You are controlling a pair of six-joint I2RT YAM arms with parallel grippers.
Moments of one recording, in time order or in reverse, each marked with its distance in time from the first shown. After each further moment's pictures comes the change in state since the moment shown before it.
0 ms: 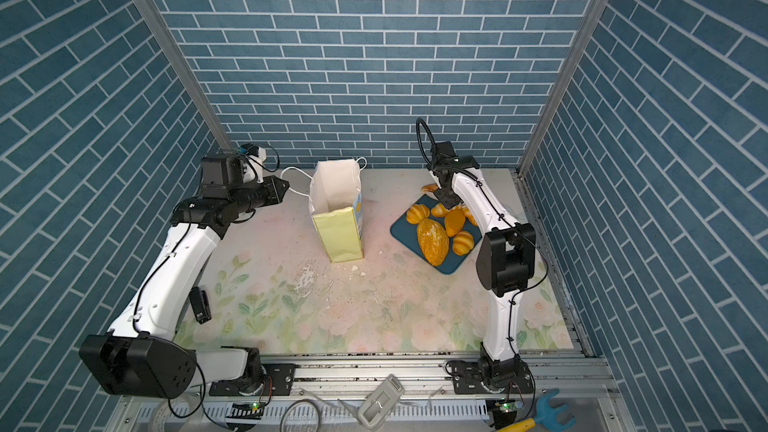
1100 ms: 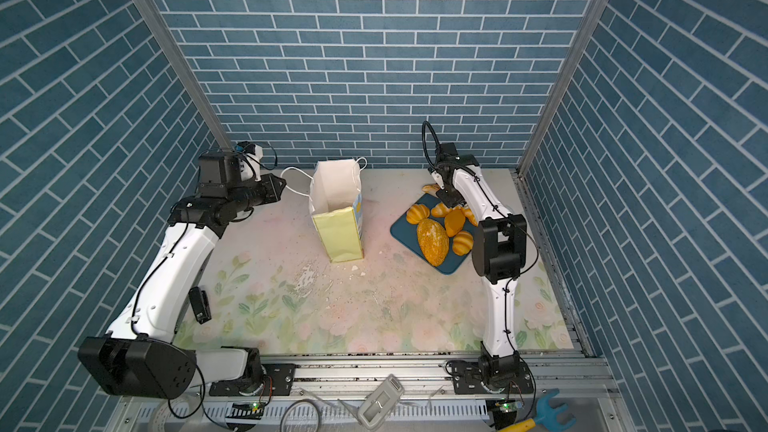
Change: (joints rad) left arm 0.000 -0.001 0.018 -0.008 -0.036 -0.002; right arm -0.036 0.108 0.074 -0.005 -0.061 -0.064
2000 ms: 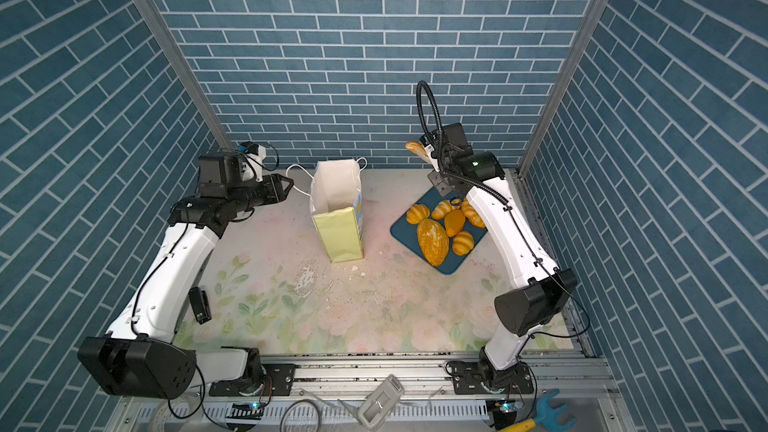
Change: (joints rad) left arm 0.000 0.002 0.006 -0.006 0.060 0.026; right arm 0.195 -0.468 -0.022 -0.015 0.014 0.161
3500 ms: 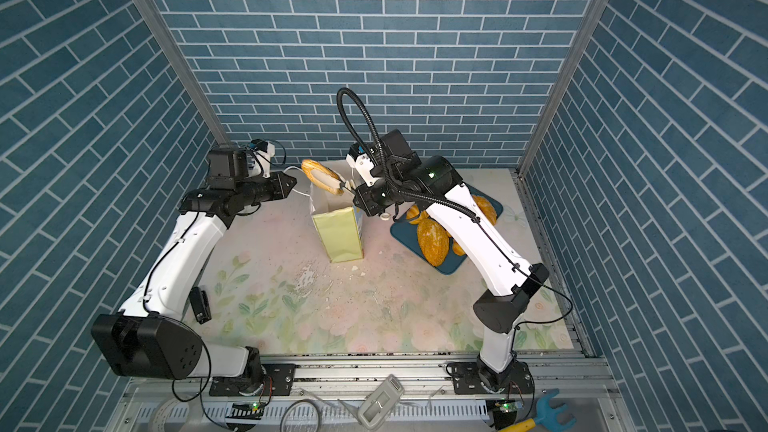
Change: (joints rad) left arm 0.000 0.084 0.024 0.029 0.063 0.003; right arm 0.352 0.132 0.217 -0.109 -0.483 0.430
